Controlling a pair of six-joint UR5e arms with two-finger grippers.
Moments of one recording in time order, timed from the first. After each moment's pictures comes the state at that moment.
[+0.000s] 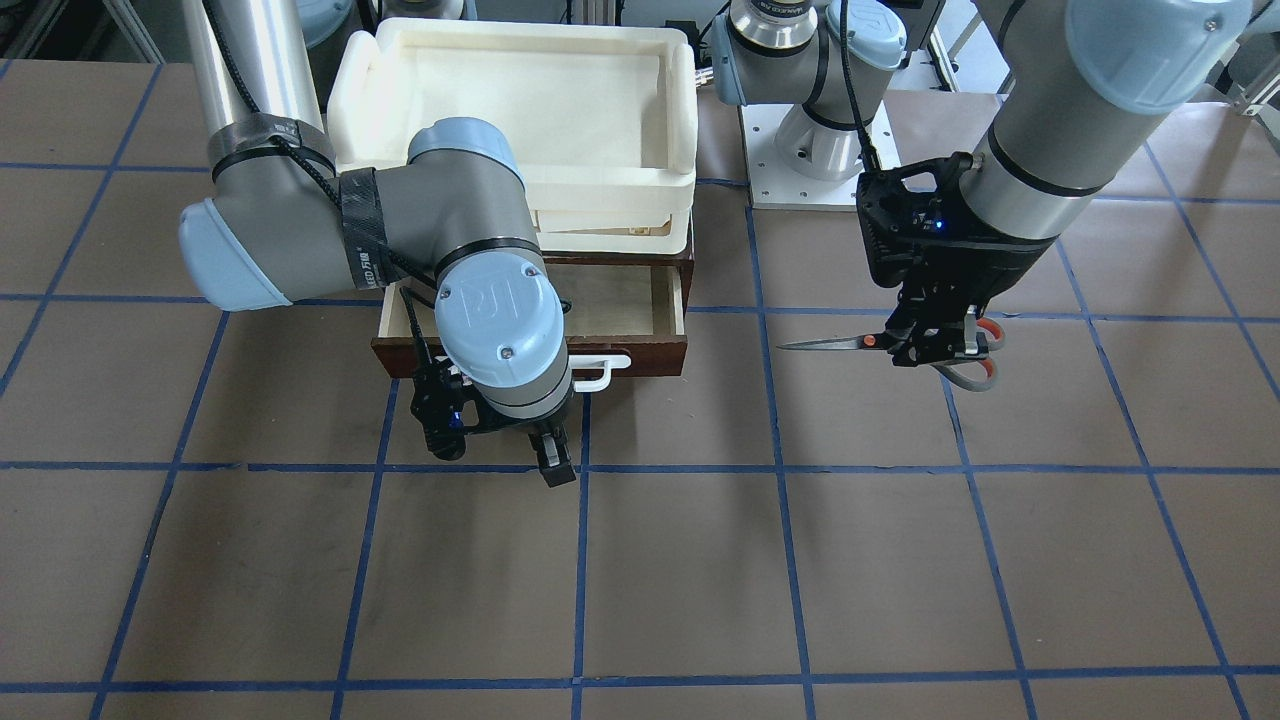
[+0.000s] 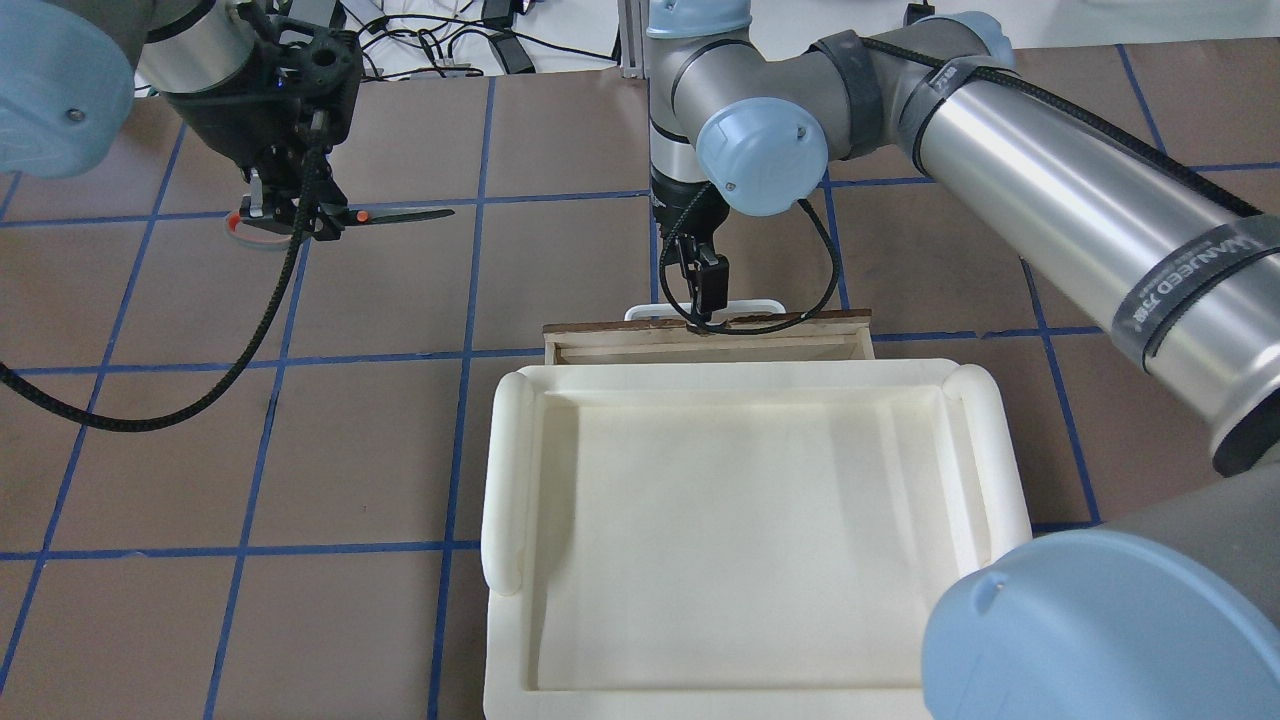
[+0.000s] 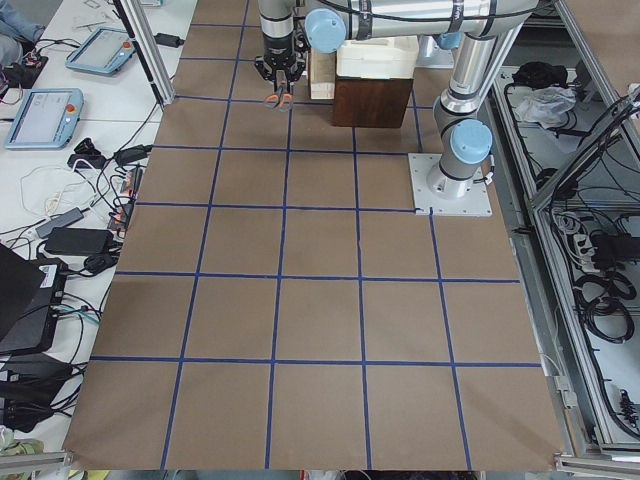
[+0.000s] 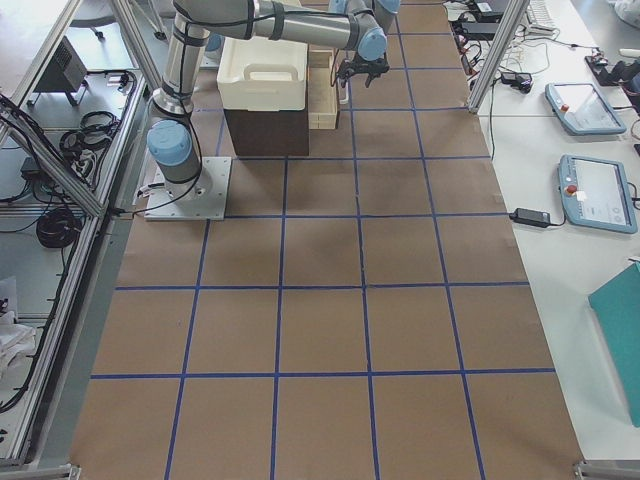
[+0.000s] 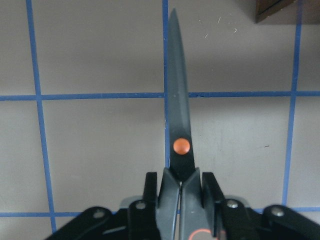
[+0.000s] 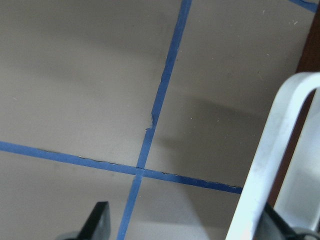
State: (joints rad) left arm -1.50 -1.69 -1.51 -1.51 1.55 1.65; right arm 1.86 -1.07 1.38 -1.70 -1.48 1.55
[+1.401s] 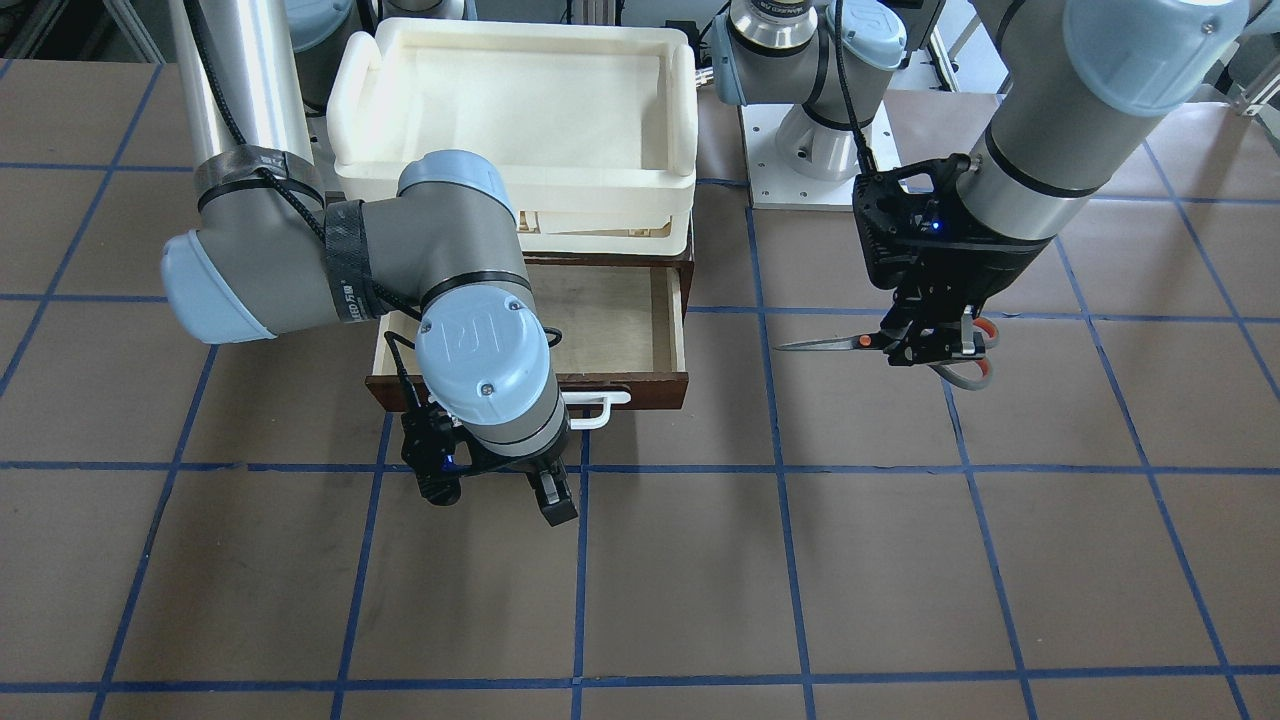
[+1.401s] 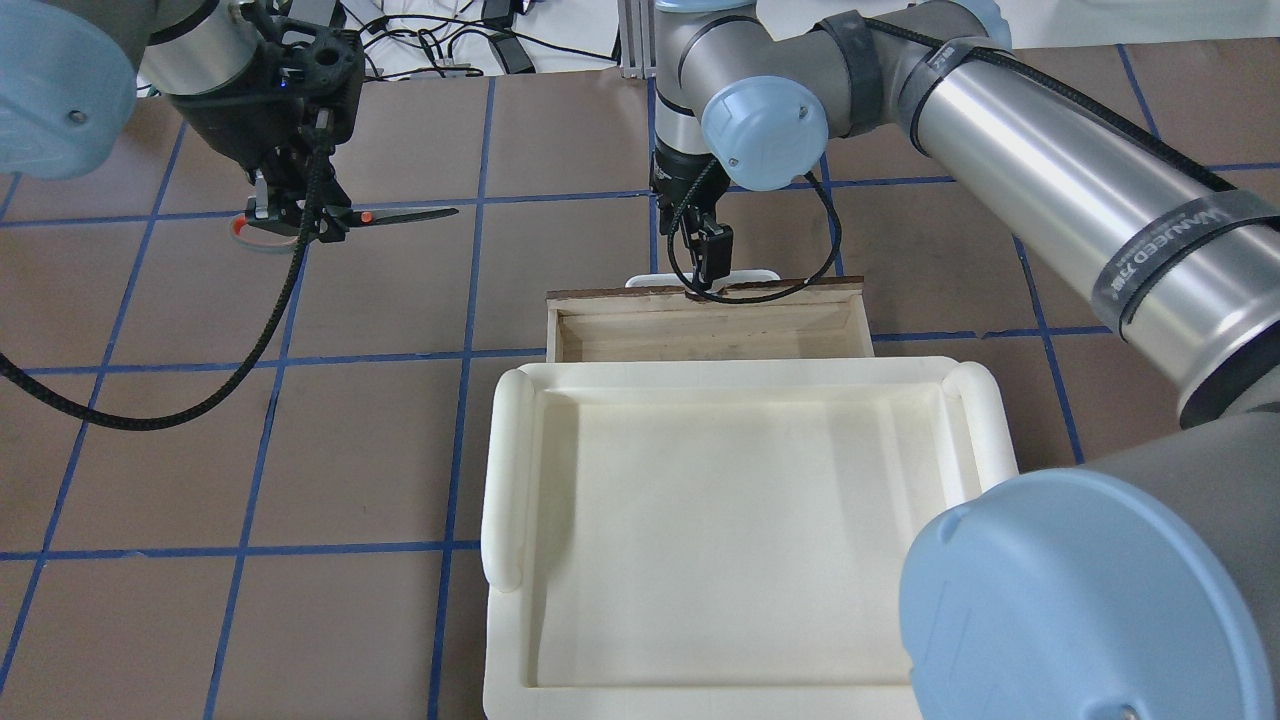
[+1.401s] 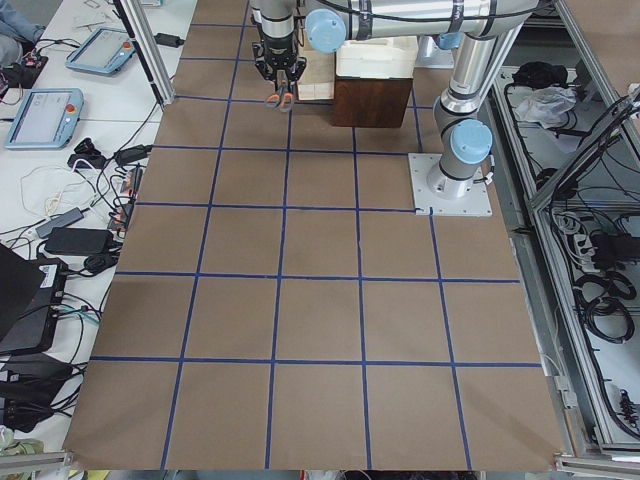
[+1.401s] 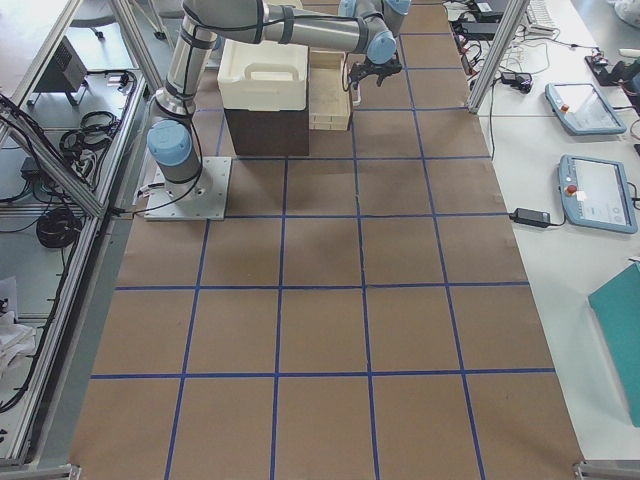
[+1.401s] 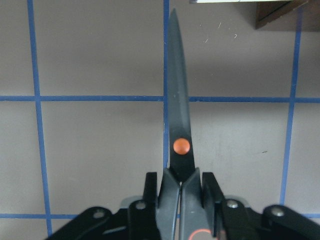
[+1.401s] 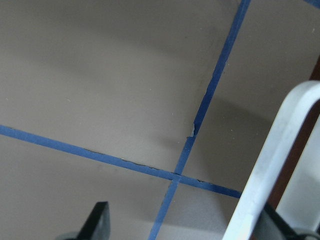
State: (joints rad) left arm -1.50 -1.69 -1.51 -1.52 1.54 1.63; right arm 1.84 -1.01 1.31 -1.73 -1.47 1.49
